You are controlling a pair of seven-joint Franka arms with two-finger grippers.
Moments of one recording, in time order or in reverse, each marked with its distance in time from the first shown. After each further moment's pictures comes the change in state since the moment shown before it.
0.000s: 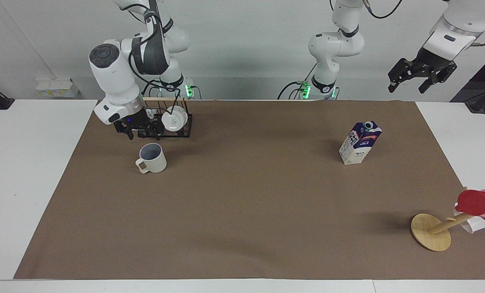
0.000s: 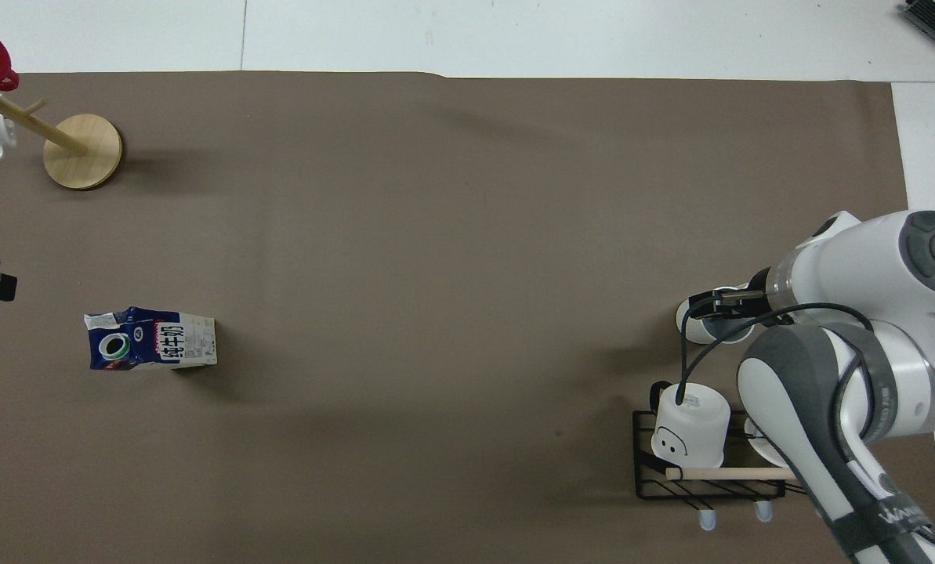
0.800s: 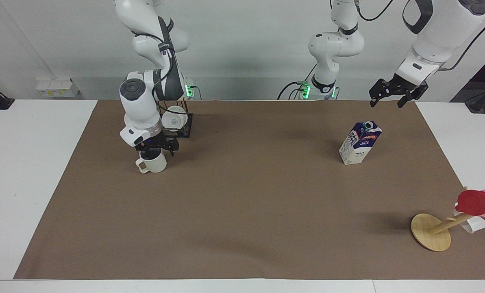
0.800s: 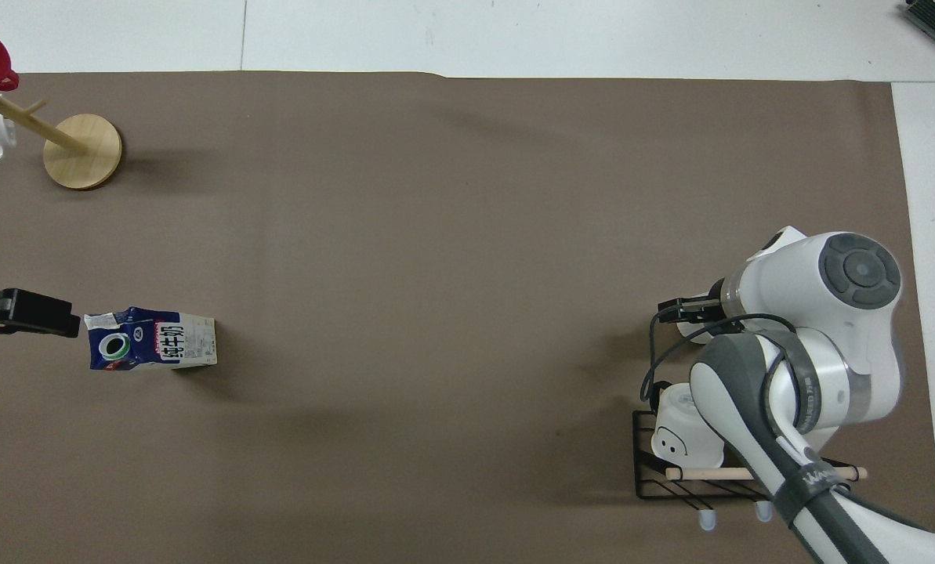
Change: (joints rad) left arm -0.005 -0.152 -0.011 -0.425 0.000 0.288 0.000; right arm 0.025 0.085 0.000 -0.087 0.001 0.176 0.000
